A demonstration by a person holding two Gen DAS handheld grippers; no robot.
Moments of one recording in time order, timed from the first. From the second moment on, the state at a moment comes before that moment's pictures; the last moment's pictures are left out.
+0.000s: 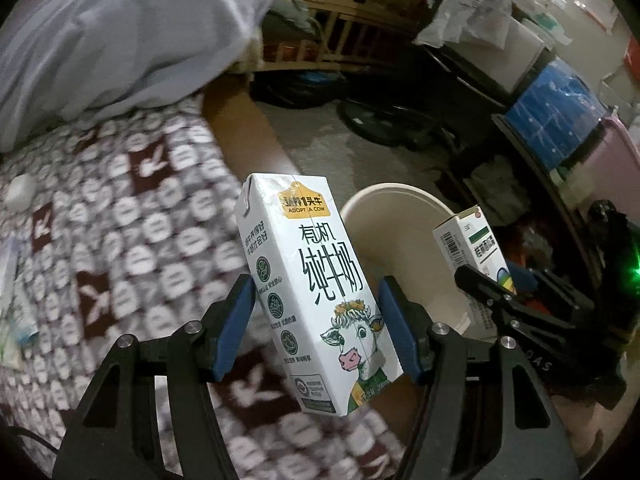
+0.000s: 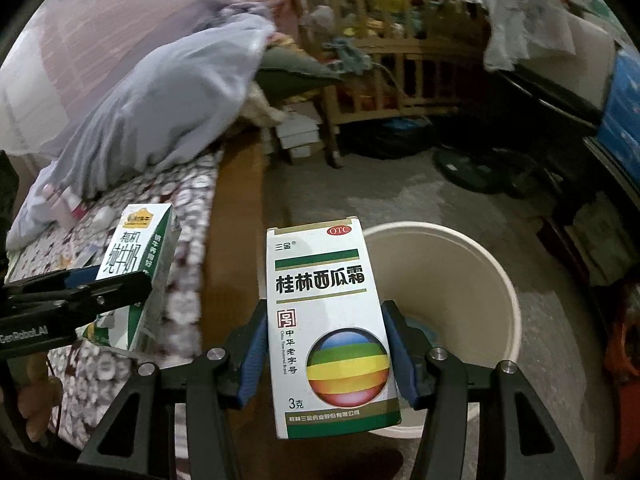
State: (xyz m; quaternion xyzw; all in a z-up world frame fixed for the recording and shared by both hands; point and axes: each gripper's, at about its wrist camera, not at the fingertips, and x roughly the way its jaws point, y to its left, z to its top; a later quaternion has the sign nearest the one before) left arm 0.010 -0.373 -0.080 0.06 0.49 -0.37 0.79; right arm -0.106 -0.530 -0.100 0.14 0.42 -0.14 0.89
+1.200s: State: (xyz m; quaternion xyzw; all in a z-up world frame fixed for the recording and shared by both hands) left arm 0.006 -0.435 -0.095 0.04 0.51 -0.42 0.75; right arm -0.126 -0.588 -0.134 0.19 0.44 -0.22 0.85
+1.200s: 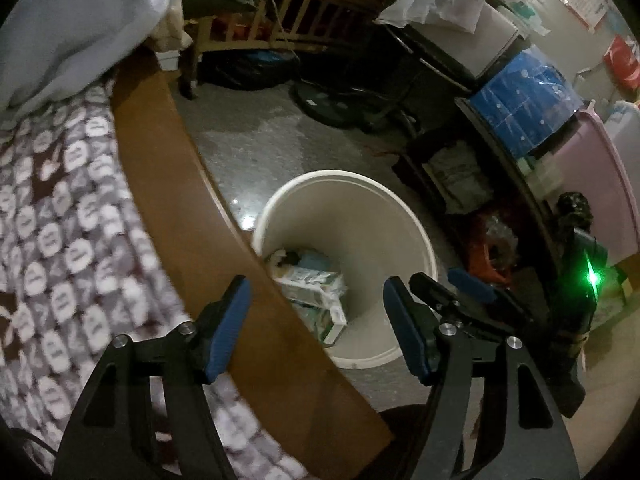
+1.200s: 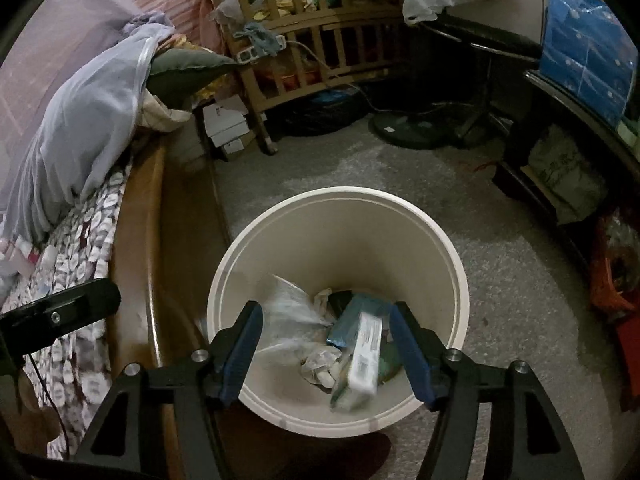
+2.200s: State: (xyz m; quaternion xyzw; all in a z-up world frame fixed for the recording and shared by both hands) left arm 0.049 -0.225 -0.098 0.06 0.49 -0.22 0.84; right arm -0.034 -0.428 -0.112 0.11 0.46 -0.07 0.88
